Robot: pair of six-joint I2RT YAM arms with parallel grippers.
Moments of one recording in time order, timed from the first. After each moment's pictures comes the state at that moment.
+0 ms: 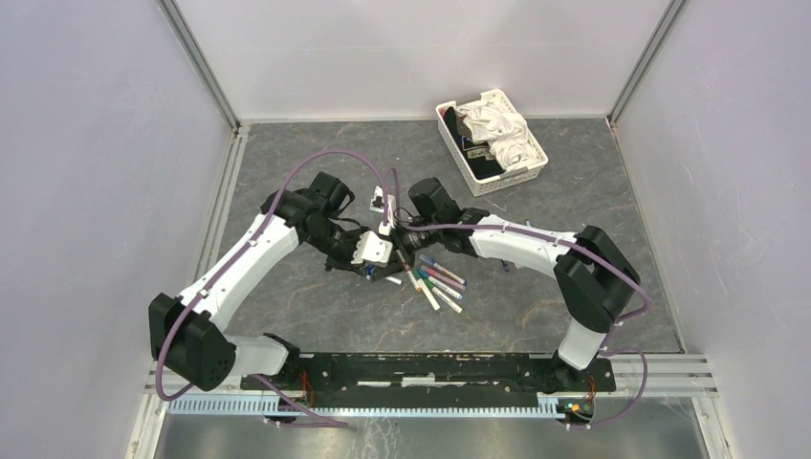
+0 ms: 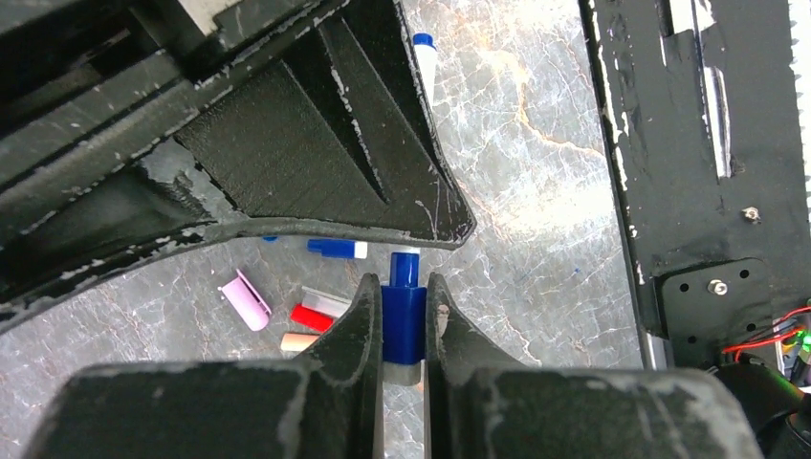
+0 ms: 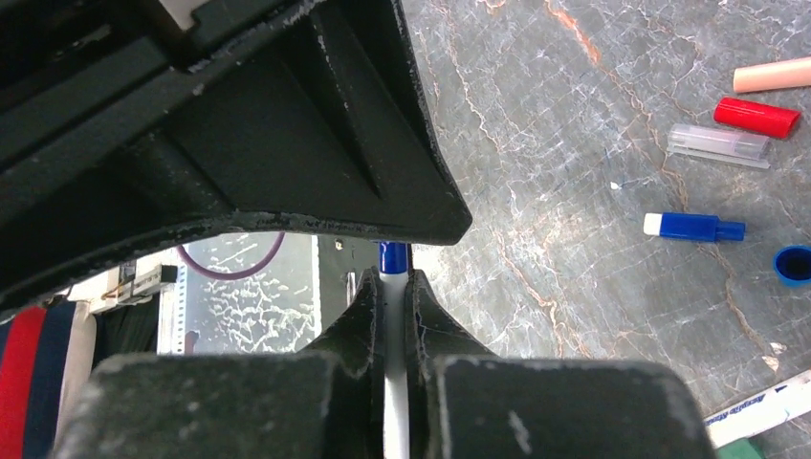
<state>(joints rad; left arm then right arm) -0.47 1.31 1.16 -1.18 0.65 1.30 0.84 1.74 1.18 -0.06 -0.88 0.28</state>
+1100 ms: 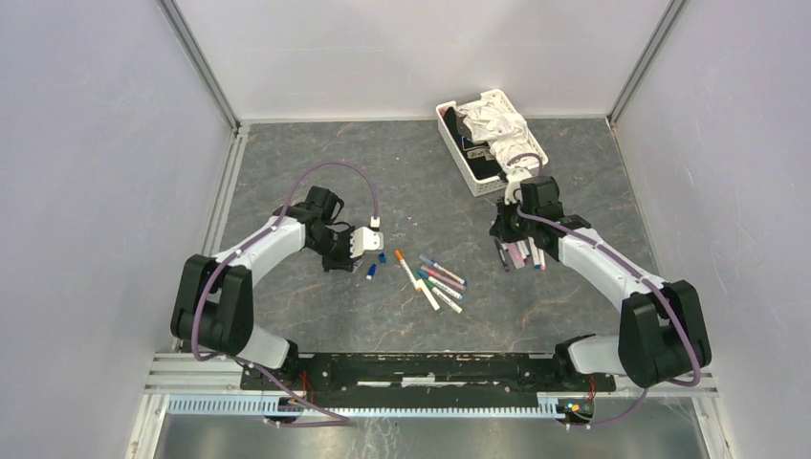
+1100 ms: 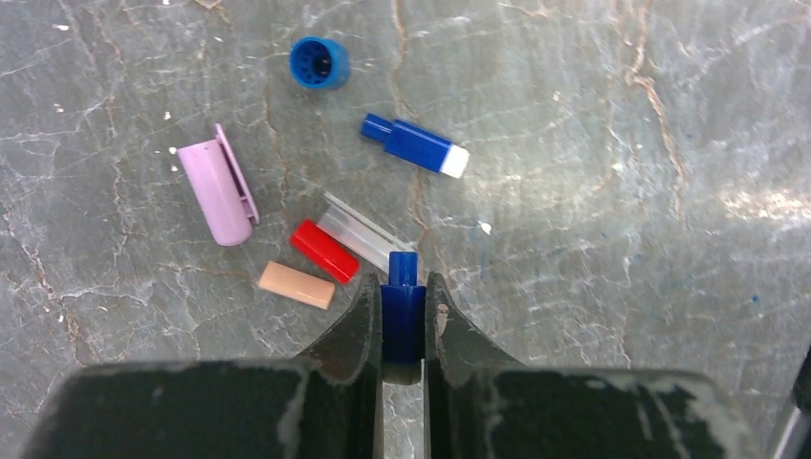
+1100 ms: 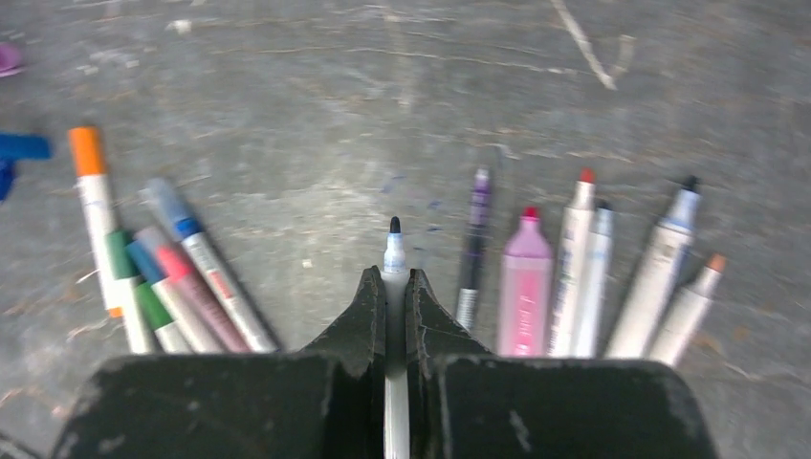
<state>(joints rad) -0.30 1.47 0.88 -0.75 0.51 1.18 0.33 1.33 0.81 -0.25 -0.21 0.11</state>
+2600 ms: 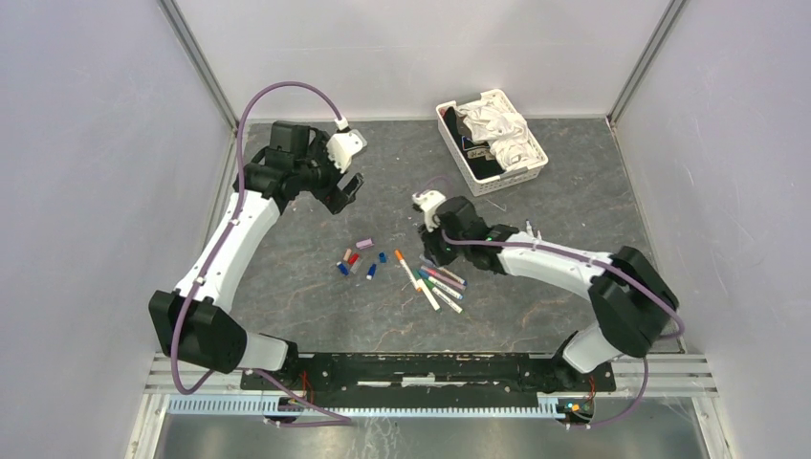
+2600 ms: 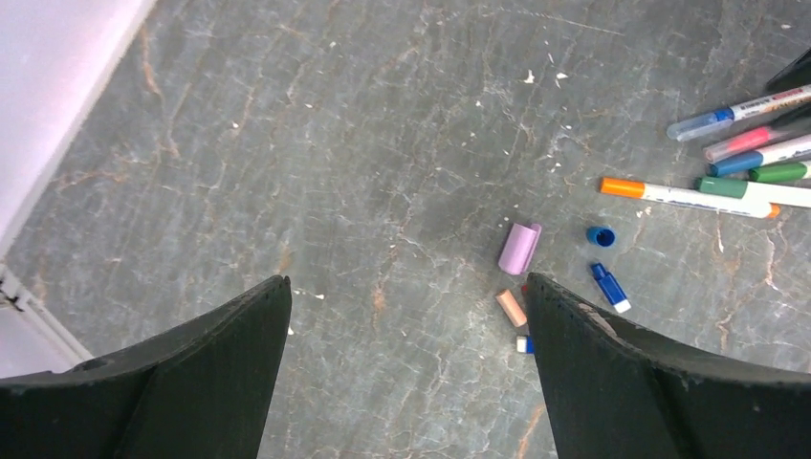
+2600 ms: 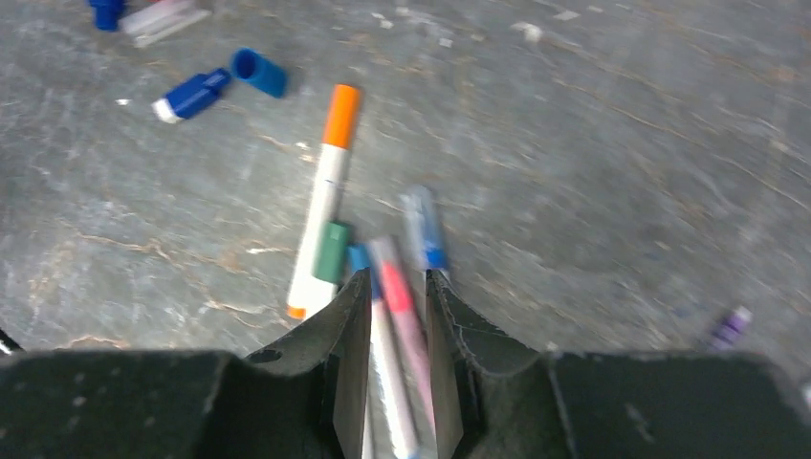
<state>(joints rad) -0.25 1.38 1.36 -0.71 0.32 0.61 0.76 1.49 0.89 -0.15 -0.02 0.11</state>
